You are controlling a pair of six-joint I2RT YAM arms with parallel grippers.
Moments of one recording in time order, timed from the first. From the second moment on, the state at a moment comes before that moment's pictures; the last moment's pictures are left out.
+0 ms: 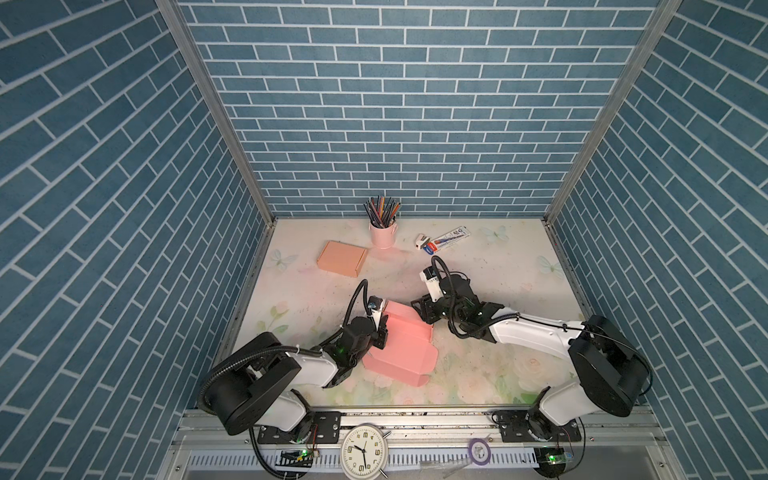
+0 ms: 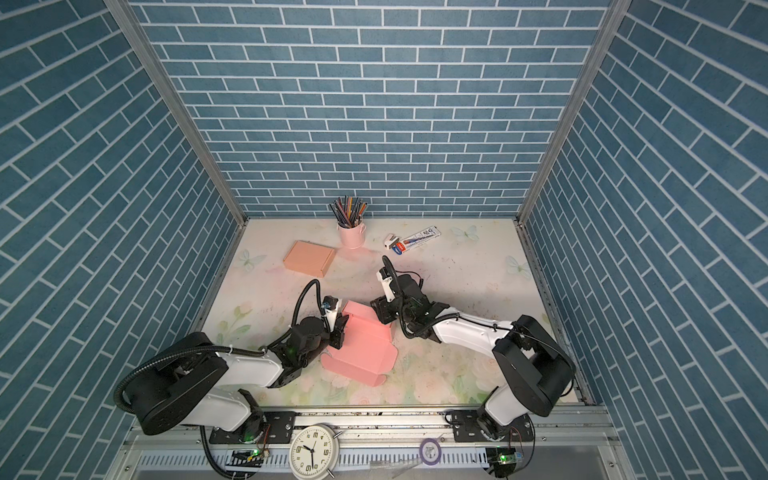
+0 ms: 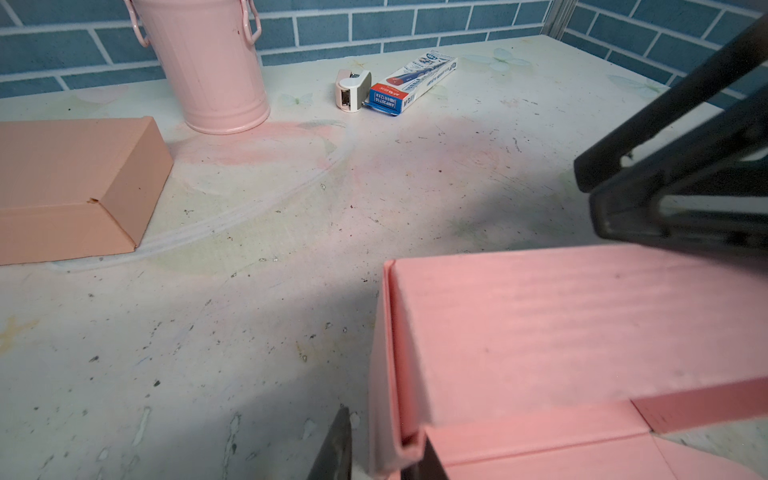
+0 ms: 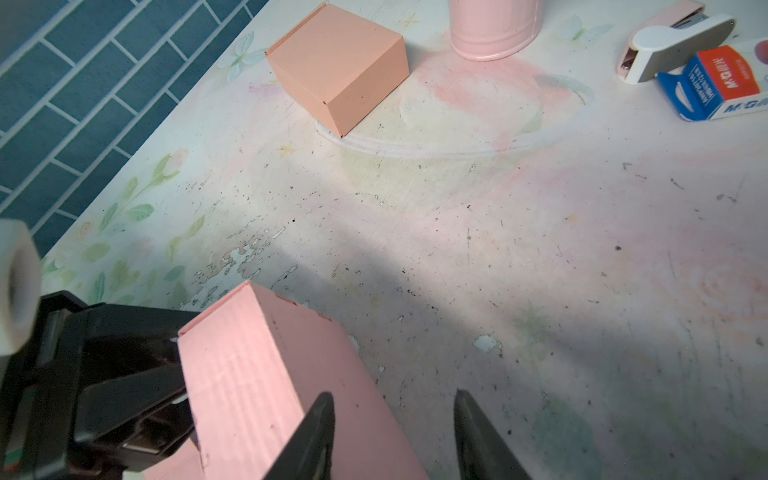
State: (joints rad) left arm -0.77 1.44 0.25 0.75 -0.22 -0.21; right arm 0.83 1.52 0.81 0.08 -0.06 0.31
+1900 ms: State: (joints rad) left arm -0.78 1.05 0.26 0.15 0.07 -0.63; right arm 0.94 1.62 1.19 -0.46 -0.09 0.00
